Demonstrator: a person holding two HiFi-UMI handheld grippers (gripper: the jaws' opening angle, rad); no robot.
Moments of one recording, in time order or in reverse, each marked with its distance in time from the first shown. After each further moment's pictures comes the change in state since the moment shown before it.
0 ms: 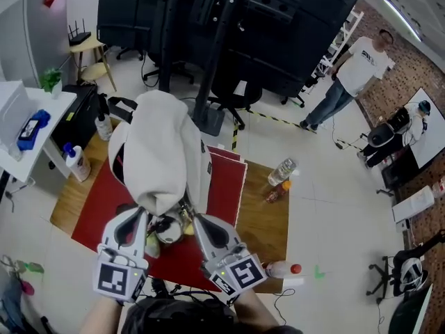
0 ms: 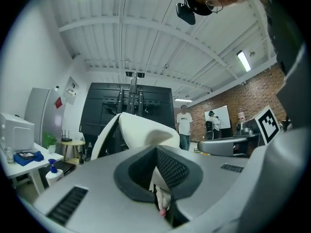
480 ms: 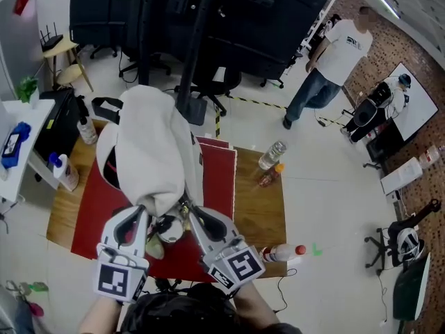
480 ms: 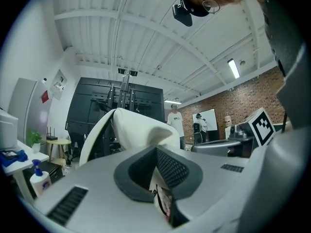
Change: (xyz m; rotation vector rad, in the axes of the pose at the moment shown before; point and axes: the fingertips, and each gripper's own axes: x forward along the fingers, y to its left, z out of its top) left arm 0.012 0.013 -0.010 -0.003 -0.005 -0.150; right arm 0.019 0.001 -0.020 -0.012 0.046 -0.118
